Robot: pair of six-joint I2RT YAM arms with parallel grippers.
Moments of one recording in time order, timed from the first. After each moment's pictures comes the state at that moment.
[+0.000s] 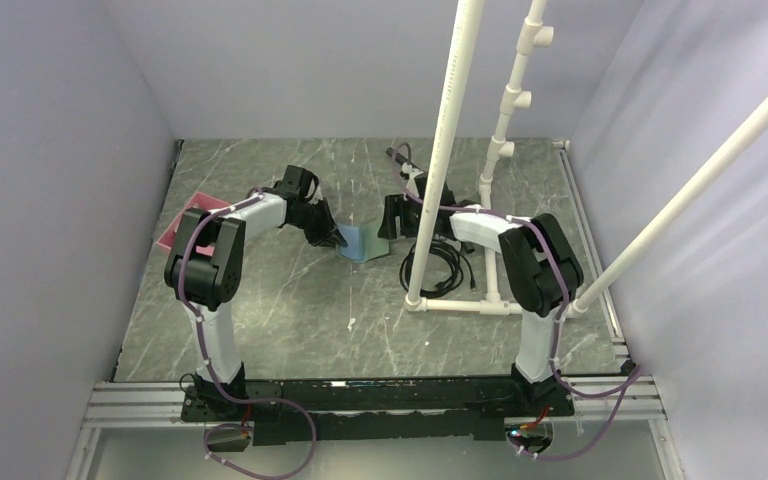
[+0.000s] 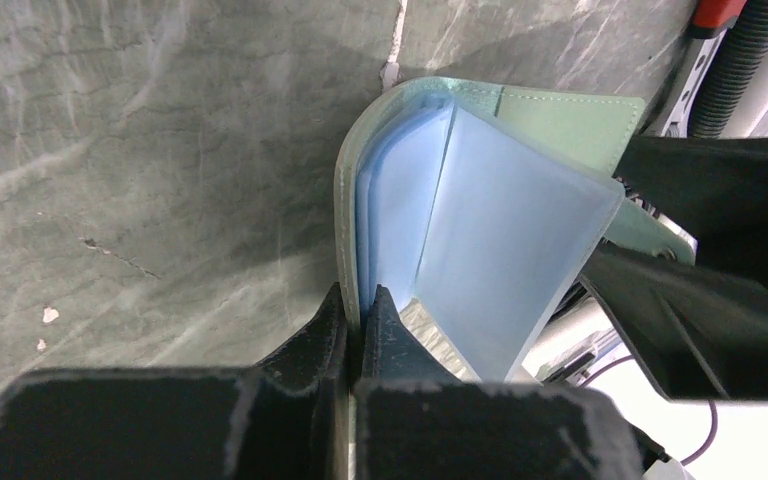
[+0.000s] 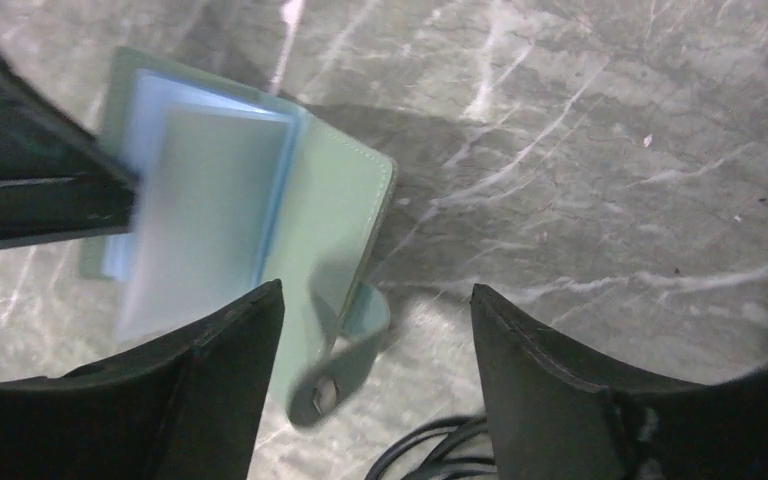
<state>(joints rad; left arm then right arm) -0.30 1.96 1.29 -0.40 0.46 -0.67 0.47 1.96 1.21 -0.03 -0.31 0.34</state>
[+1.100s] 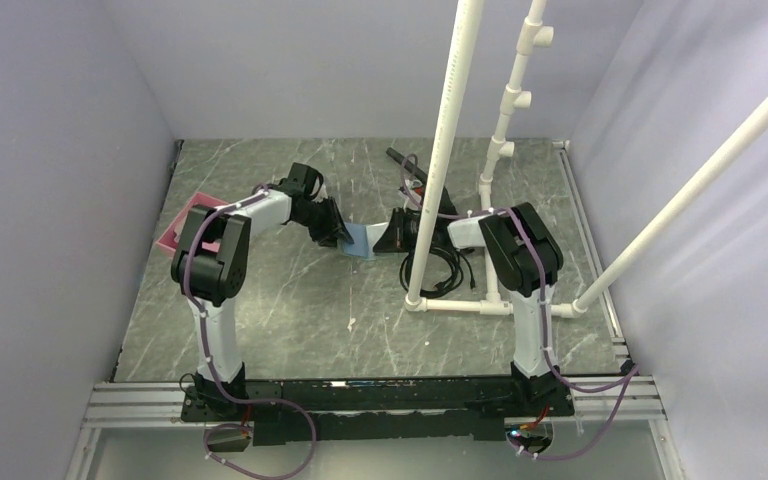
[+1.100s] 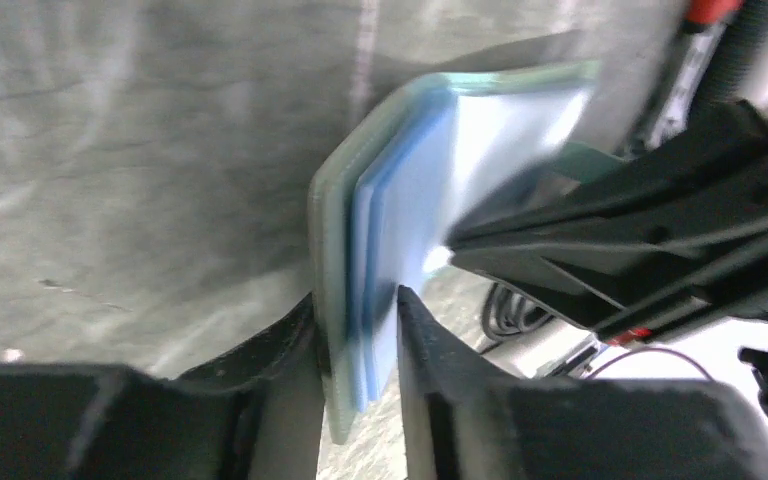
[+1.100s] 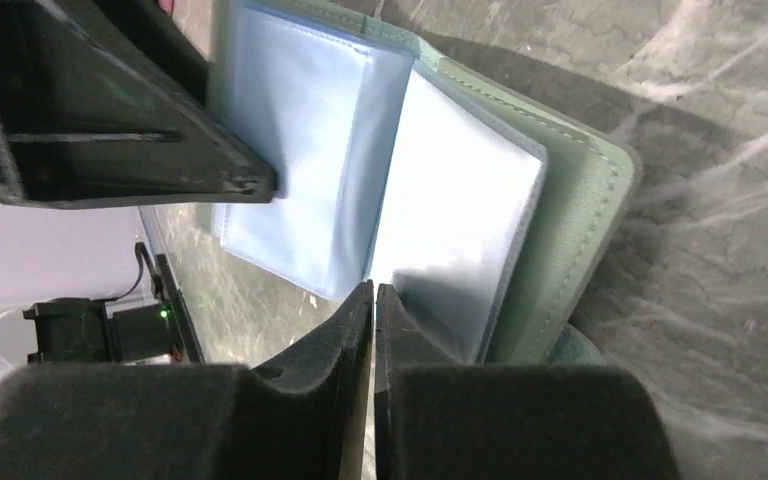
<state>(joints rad) -0.32 1.99 1.34 -0.41 0.49 -0.67 0.43 2.13 1.15 0.27 -0.78 0.60</state>
